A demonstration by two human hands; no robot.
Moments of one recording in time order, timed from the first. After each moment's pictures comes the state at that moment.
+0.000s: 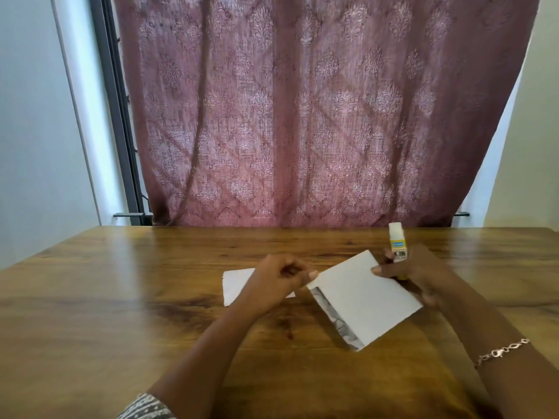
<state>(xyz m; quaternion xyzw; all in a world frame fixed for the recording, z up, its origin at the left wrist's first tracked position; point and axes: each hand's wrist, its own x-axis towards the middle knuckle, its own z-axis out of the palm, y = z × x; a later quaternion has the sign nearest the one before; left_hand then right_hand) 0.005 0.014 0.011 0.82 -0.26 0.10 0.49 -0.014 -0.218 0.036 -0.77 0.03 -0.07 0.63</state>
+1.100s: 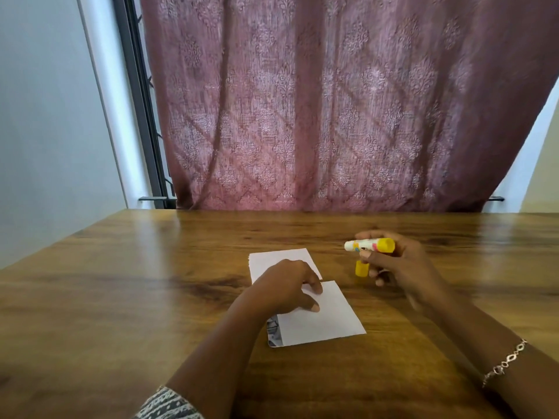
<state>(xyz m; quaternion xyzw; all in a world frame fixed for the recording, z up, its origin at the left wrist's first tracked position) 0.000 0.038 0.002 0.95 -0.25 -0.01 0.20 -0.017 -0.156 0.010 -0.74 -0.09 -0.13 0.65</state>
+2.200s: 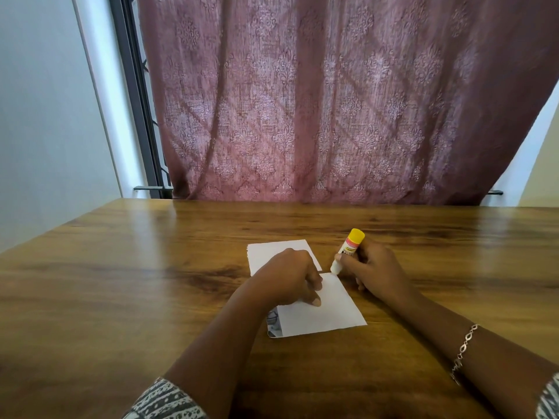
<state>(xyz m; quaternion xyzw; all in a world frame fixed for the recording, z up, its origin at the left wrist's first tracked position) -0.001 0.033 0.007 0.95 -0.24 -0.04 0.21 0.004 -0.125 -0.015 -0.90 -0.05 -0.18 0.39</state>
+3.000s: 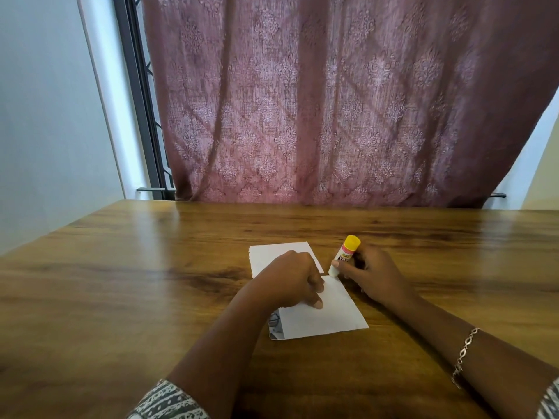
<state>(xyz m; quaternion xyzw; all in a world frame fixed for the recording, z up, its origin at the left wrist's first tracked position) 0.000 0.032 0.007 0.95 -0.25 -0.04 0.20 0.007 -0.125 -0.017 -0.92 -0.09 -0.18 0.35</state>
